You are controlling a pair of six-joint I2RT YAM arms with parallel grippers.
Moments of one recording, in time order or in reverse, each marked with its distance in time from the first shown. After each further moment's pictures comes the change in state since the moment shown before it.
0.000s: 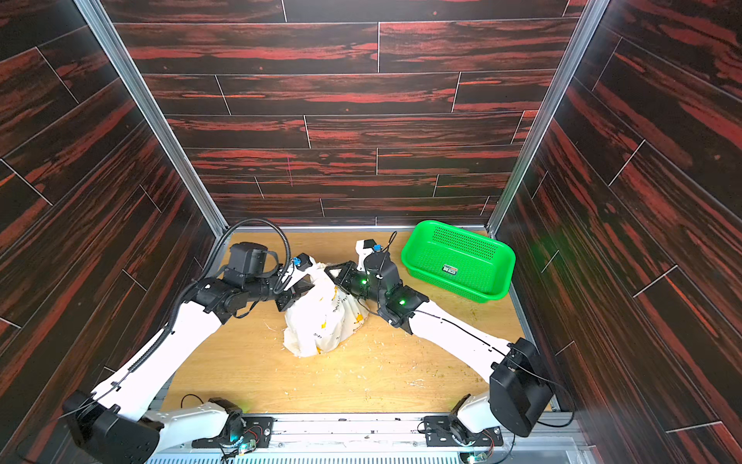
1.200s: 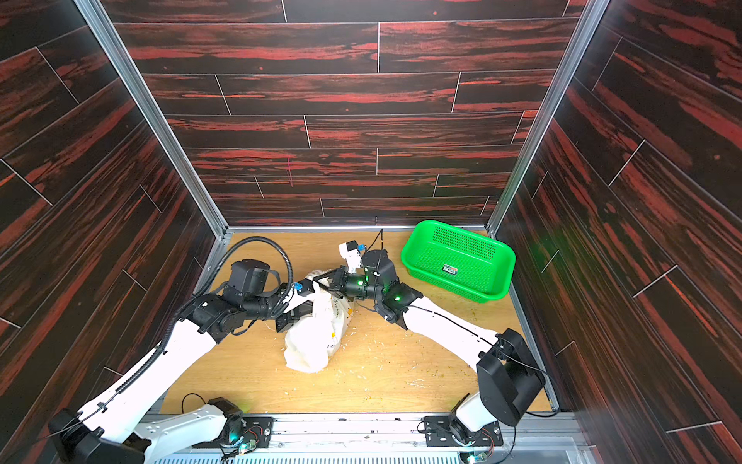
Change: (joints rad) left arm -0.082 -0.122 -0.114 -0.042 0.087 0.051; right arm -0.033 0.059 0.012 0.074 -0.352 -0.069
